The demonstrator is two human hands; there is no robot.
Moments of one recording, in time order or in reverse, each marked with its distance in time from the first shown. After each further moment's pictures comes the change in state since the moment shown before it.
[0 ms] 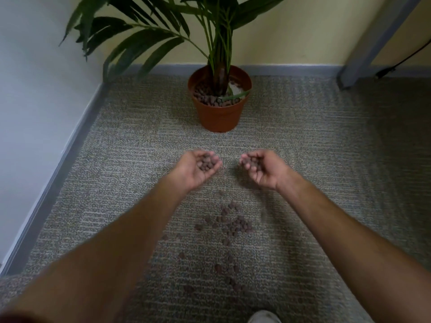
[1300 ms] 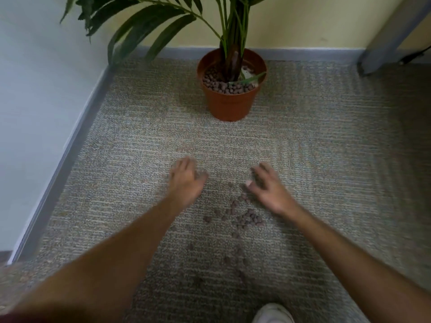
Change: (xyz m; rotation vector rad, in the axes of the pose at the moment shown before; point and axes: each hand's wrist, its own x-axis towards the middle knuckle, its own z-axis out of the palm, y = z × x) left_hand -0.005 -0.043 -0.072 1.523 0.276 0.428; right_hand 0.009 0.086 -0.052 -1.419 0.168 -0.486
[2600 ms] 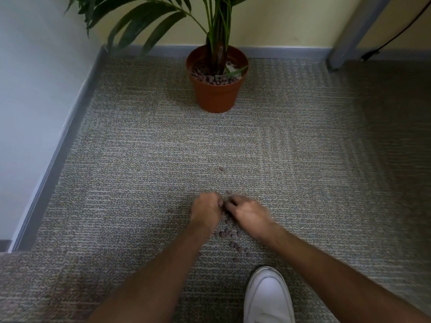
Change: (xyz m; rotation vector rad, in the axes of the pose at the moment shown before) left_hand -0.085 0.013 0.071 0.139 -0.052 0.140; right_hand -0.085 -0.013 0.068 -0.665 0.039 -0.461
